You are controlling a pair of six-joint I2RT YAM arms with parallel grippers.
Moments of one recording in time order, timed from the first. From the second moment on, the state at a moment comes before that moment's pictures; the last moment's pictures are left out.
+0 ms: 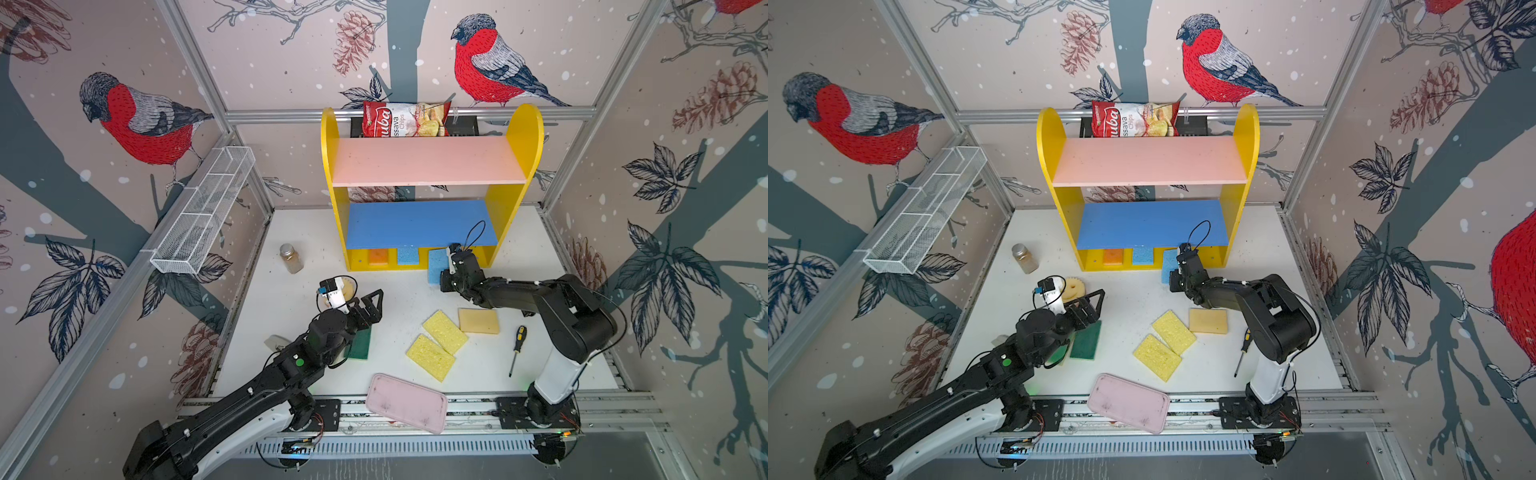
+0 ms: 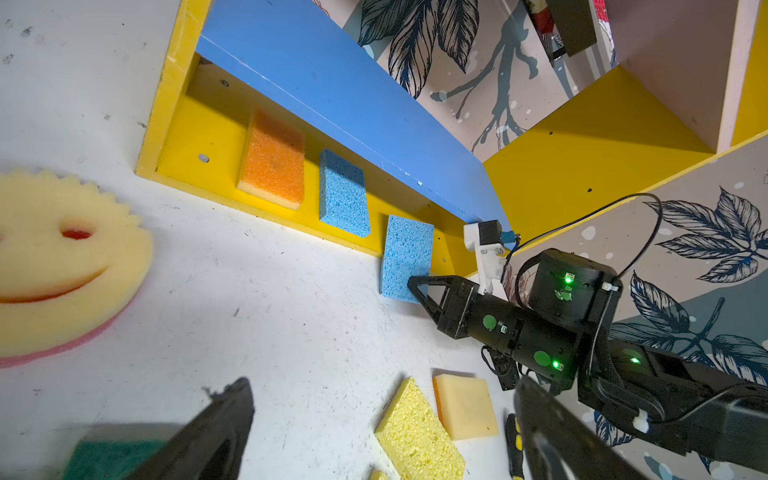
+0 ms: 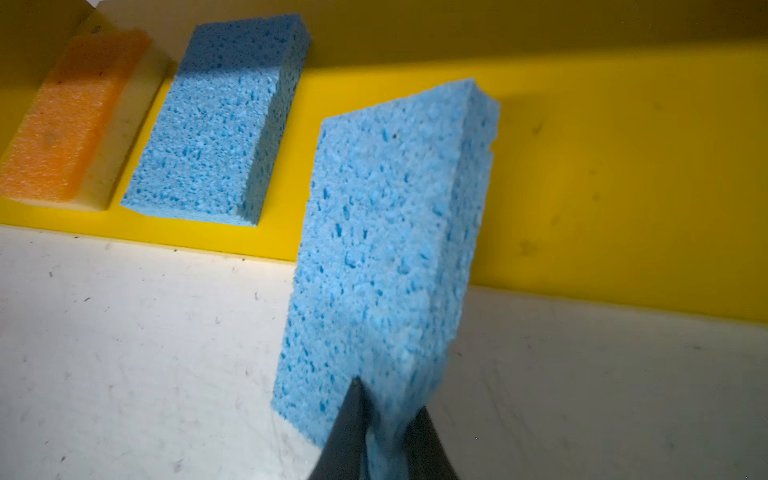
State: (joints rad) left arm -0.82 0.69 0.36 0.04 -0.31 -0.89; right arm 0.56 1.79 0.85 0.18 0.07 0.32
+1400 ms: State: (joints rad) left arm -0.80 0.68 0.40 -0.02 -0.29 -0.92; right arm 0.64 1.51 0.48 0.35 -0.04 0.55
